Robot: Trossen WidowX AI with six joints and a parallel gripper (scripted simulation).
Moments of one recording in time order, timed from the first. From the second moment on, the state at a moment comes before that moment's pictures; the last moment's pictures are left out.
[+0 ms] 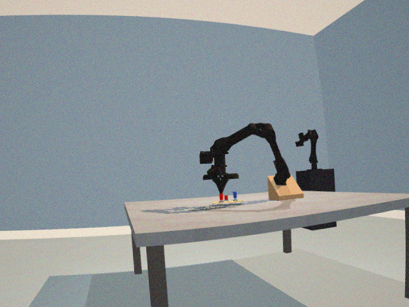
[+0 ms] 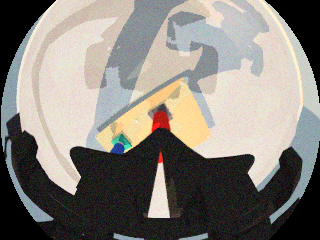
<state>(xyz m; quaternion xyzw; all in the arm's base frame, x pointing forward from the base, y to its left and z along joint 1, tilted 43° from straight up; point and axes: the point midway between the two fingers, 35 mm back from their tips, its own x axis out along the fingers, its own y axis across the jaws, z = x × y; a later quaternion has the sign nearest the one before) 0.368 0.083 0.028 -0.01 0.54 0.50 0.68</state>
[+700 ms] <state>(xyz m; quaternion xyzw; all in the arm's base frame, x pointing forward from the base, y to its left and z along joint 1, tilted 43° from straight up) 0.368 0.079 0.034 -0.01 0.54 0.50 0.68</state>
